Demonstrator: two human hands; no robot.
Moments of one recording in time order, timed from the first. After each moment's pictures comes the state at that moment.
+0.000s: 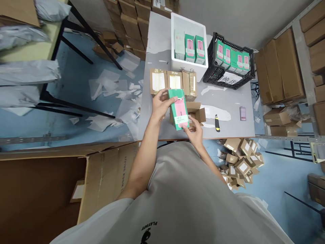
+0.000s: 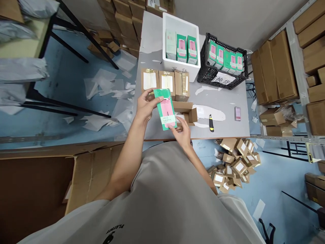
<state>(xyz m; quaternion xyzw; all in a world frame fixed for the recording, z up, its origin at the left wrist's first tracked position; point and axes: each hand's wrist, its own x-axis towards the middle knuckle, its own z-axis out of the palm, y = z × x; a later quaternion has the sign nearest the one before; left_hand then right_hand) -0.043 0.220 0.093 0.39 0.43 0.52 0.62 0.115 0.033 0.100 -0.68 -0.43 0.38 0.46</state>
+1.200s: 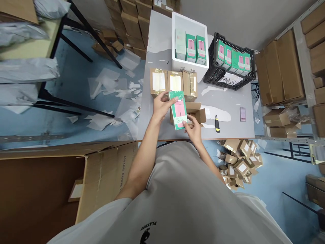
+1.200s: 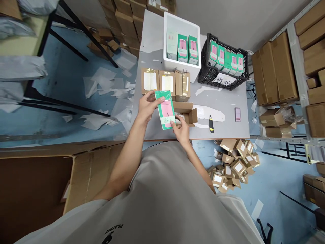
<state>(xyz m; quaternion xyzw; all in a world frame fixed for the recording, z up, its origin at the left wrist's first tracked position) -0.042 0.220 0.088 0.37 0.45 0.51 0.64 0.112 0.057 0.110 -0.66 -0.34 0.48 0.48</state>
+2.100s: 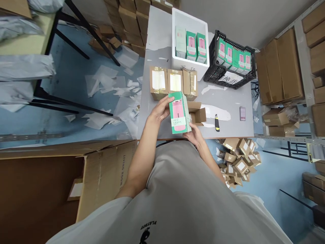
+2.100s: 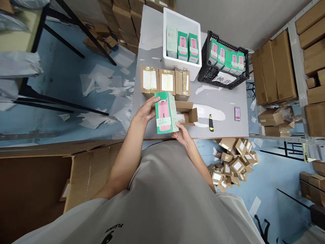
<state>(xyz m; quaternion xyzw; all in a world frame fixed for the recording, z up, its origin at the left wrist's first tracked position) -0.049 0.225 0.072 0.28 0.36 0.41 0.79 0.118 0.057 0.105 -0.50 -0.09 0.71 0.48</state>
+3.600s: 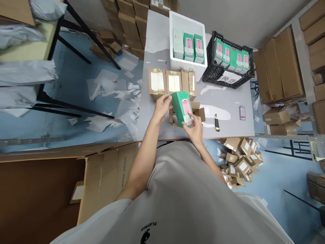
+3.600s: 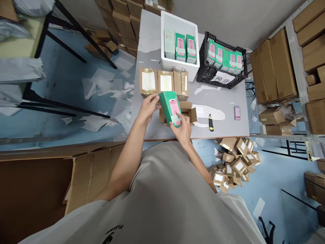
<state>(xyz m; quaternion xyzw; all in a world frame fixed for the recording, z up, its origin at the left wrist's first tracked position) -0.036 0.224 0.070 0.37 0.49 0.45 0.65 0.122 0.052 0.100 -0.76 -0.50 0.24 0.35</state>
